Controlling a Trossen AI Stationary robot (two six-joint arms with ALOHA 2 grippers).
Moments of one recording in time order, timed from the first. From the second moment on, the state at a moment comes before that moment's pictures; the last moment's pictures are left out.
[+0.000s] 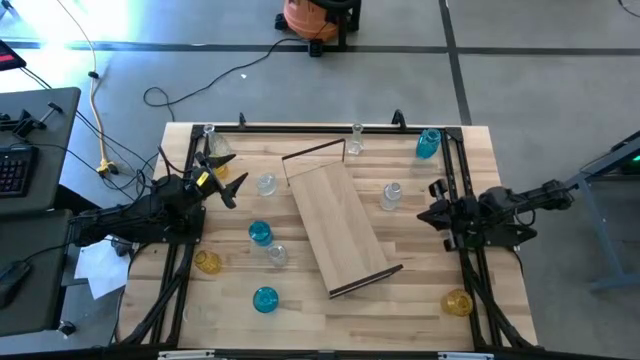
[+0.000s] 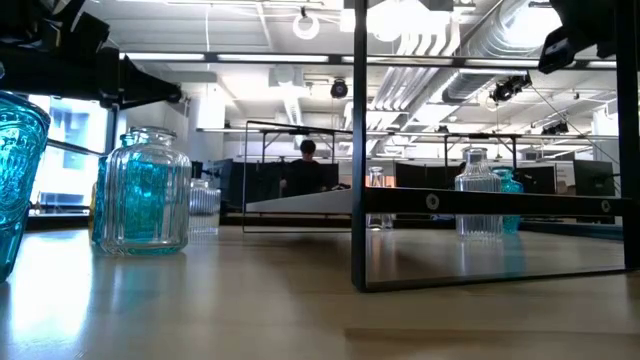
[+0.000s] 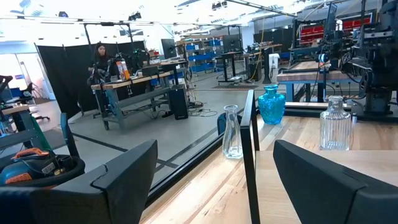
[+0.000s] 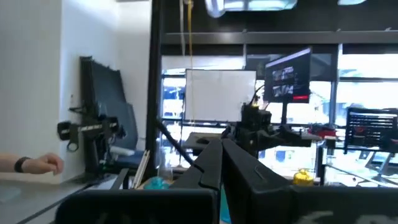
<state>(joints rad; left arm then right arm) 0.23 0.01 0.03 0.07 -0.39 0.19 0.28 0.02 0.02 0.36 0.10 -0.09</state>
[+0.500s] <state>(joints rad) 0.23 0.01 0.03 0.07 -0.39 0.19 0.28 0.42 0.40 0.14 0.17 -0.22</state>
